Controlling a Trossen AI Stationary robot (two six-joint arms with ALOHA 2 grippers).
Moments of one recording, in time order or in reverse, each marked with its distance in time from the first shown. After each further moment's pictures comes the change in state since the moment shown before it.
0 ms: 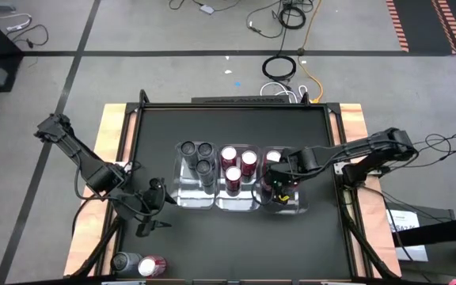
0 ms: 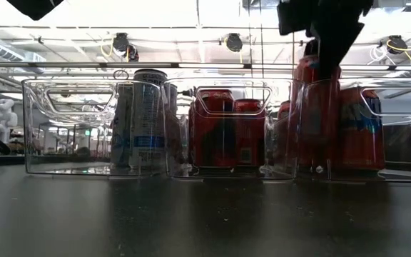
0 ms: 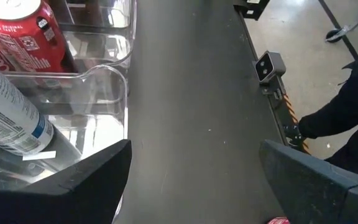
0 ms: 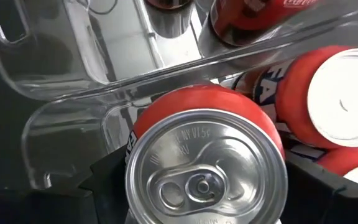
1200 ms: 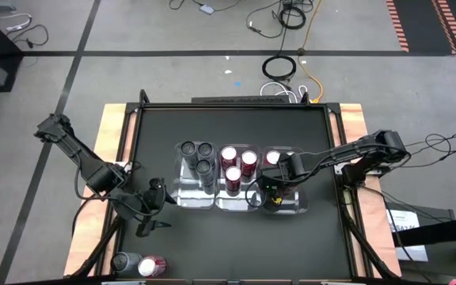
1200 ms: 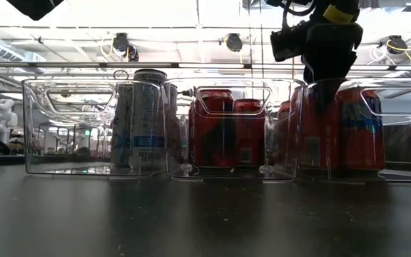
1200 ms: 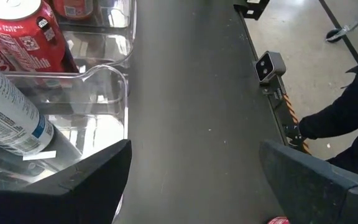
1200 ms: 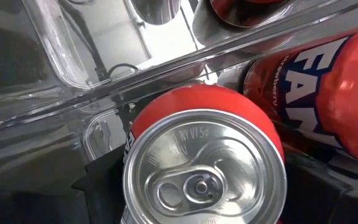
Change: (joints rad) left arm 0.000 0.000 0.000 0.000 0.000 0.000; right arm -0.007 0.091 -0.068 0.089 0.008 0.081
